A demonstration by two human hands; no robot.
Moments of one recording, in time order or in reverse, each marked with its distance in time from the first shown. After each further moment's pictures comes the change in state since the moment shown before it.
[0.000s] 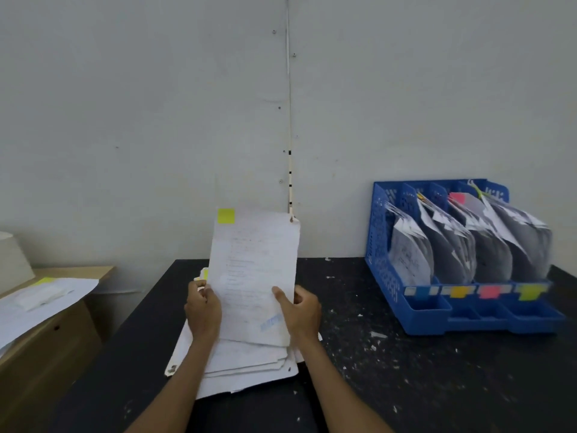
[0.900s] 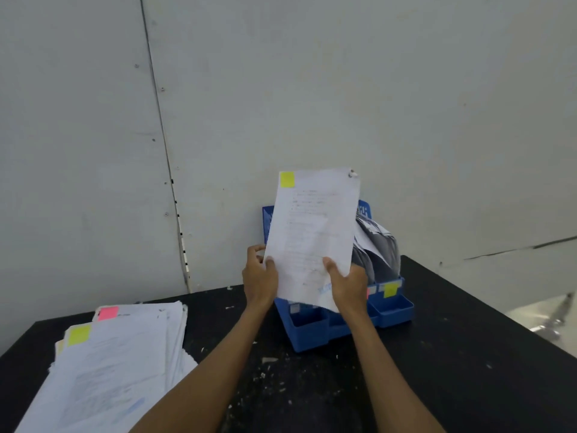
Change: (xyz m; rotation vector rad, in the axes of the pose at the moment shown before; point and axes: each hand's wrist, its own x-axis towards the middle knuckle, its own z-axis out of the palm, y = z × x) left_hand -0.171 0.196 0.223 -0.263 -0.523 0.320; right_hand 0.065 -0.070 -0.301 -0.084 0.421 -0.142
